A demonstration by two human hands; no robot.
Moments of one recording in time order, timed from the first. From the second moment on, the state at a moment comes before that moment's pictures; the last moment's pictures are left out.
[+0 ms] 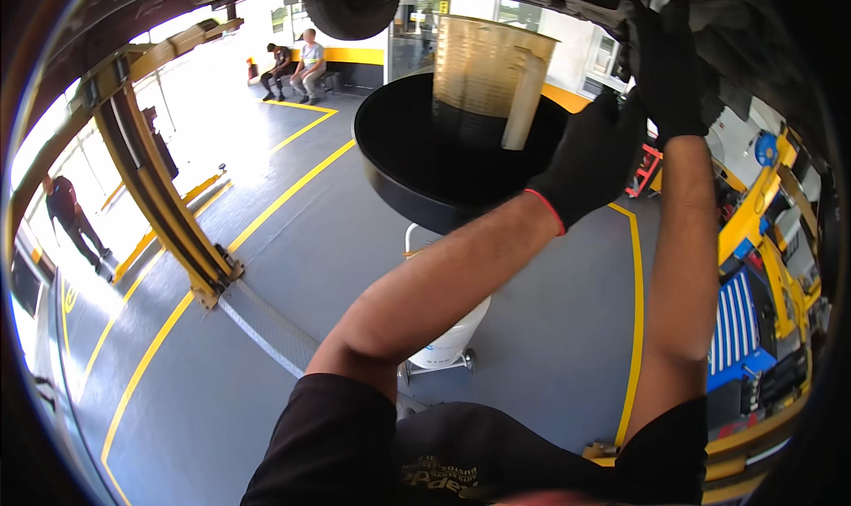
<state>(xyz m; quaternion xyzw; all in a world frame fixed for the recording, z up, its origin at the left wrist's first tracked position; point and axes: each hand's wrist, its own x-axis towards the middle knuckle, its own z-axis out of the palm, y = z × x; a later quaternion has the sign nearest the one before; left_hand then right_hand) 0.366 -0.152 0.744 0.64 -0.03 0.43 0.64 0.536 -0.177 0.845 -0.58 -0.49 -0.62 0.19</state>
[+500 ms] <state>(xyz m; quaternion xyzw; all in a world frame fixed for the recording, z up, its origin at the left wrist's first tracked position) 0.435 -0.054 0.765 0.83 -0.22 0.50 0.09 0.508 -0.150 0.850 -0.45 -0.50 -0.60 0.44</state>
